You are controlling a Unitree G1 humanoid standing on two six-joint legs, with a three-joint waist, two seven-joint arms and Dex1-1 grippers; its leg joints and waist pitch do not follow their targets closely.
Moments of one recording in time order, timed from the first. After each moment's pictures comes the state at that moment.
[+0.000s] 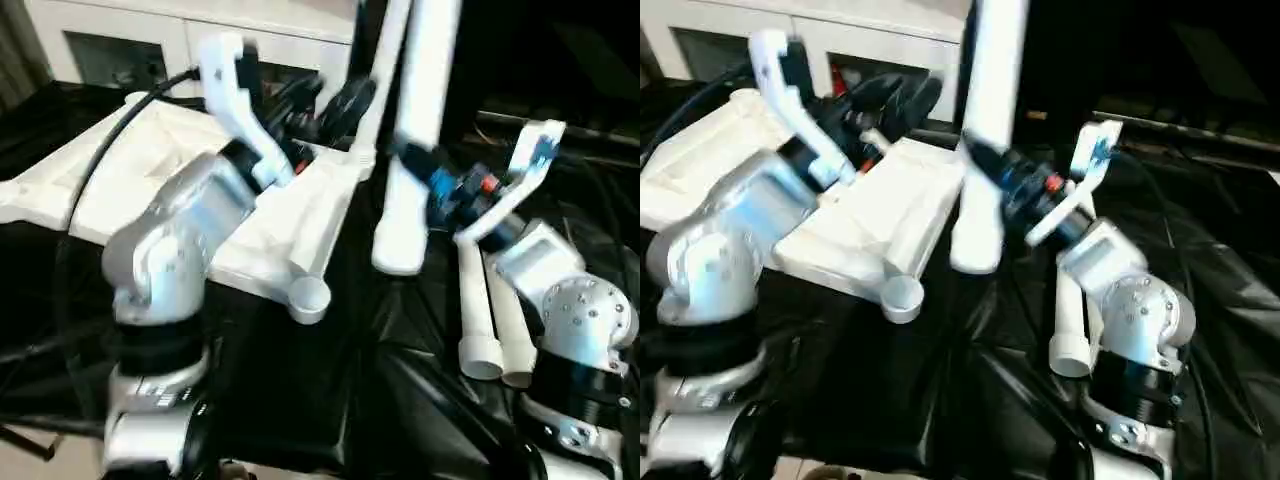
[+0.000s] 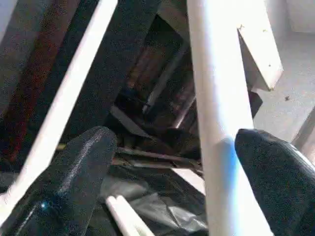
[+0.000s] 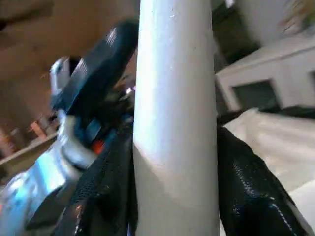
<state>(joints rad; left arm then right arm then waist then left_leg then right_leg) -0.75 0.03 0.21 -0.17 -0.66 0.85 -0.32 -0.50 -0.06 -0.33 -0.15 0.74 0.91 0.74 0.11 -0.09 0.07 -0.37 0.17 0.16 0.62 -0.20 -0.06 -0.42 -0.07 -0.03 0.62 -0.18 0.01</state>
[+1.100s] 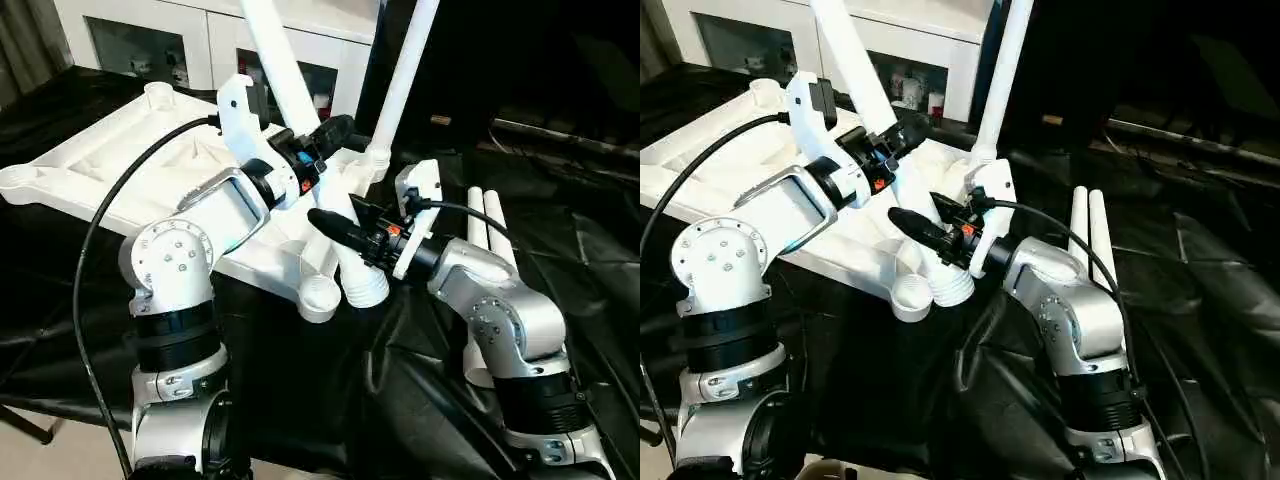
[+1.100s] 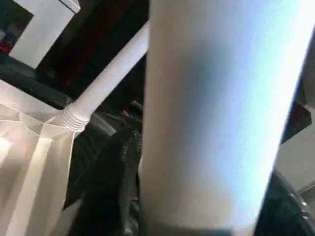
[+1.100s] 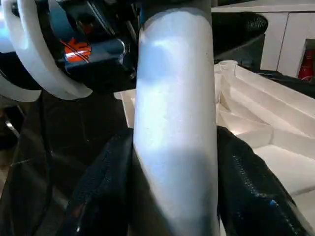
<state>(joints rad) -0.75 -0.07 0.33 -0.12 -0.74 1.05 0.00 -0.46 -0.12 0.05 -0.05 0.39 0.56 0.70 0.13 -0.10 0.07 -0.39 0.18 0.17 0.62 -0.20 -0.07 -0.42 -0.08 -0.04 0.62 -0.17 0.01</state>
